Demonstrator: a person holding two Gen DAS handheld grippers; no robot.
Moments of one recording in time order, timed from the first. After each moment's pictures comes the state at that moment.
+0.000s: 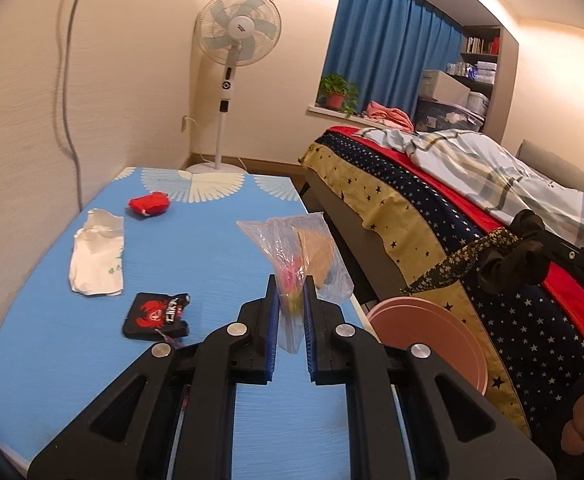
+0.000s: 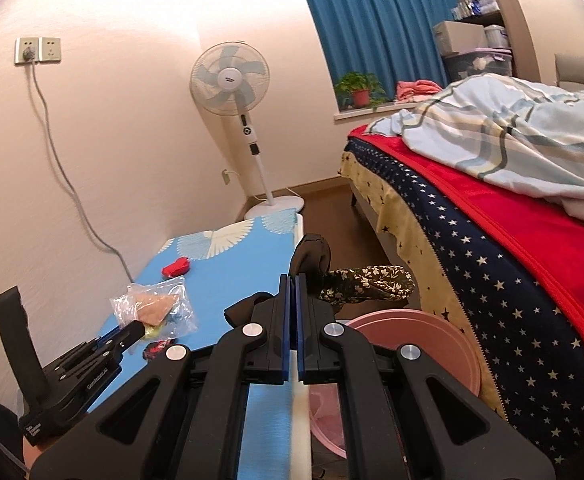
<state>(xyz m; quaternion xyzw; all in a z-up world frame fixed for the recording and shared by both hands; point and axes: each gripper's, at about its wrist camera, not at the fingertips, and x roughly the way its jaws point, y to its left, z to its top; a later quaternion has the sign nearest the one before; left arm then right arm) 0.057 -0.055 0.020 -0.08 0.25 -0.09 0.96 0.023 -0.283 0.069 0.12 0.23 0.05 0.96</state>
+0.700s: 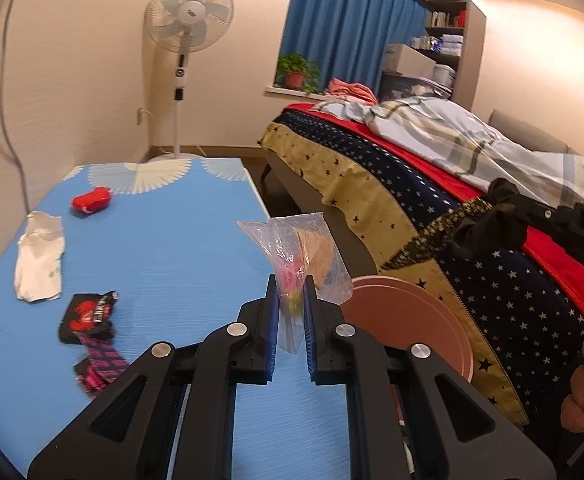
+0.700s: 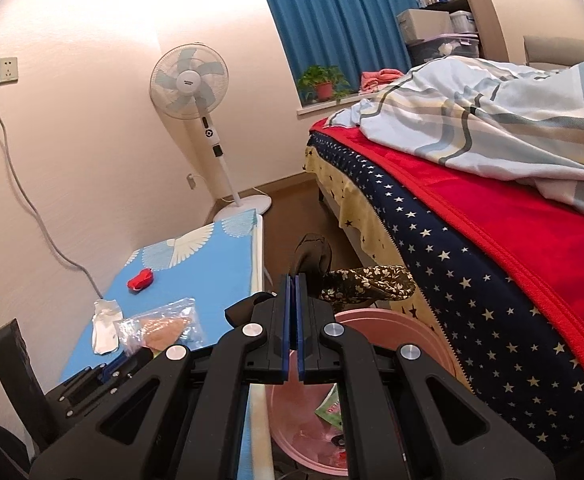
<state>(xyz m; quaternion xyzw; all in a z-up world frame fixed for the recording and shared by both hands) 0.078 -0.113 0.001 -0.04 0.28 -0.16 0.95 0.043 -0.321 0.057 0.14 0.24 0.00 0.96</state>
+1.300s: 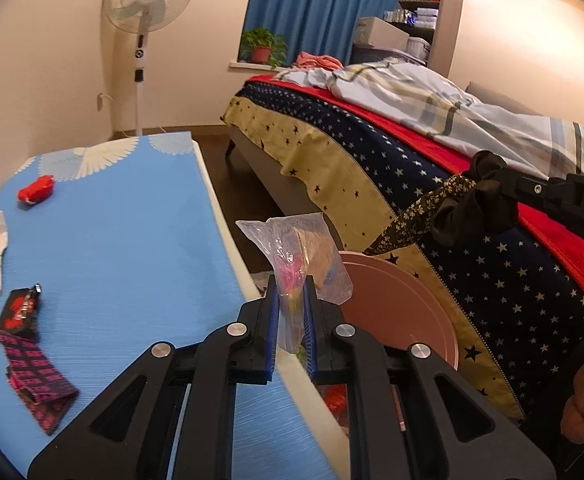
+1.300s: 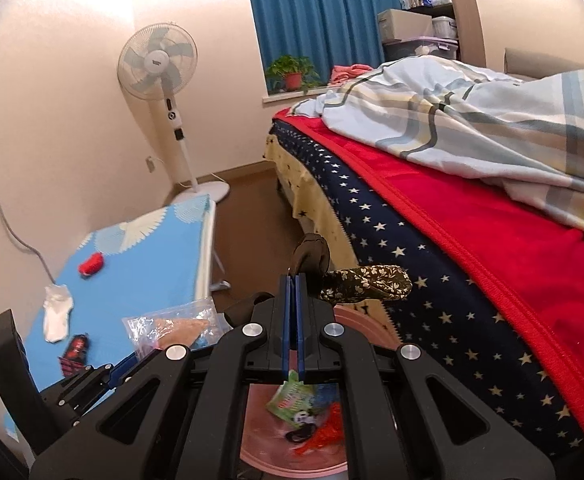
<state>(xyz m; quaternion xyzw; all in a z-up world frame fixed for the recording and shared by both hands) 0.099 -0.167 -0.029 -0.03 0.31 -0.21 0.93 0.056 -0.334 0.042 0.10 0.27 -0.07 0.95</state>
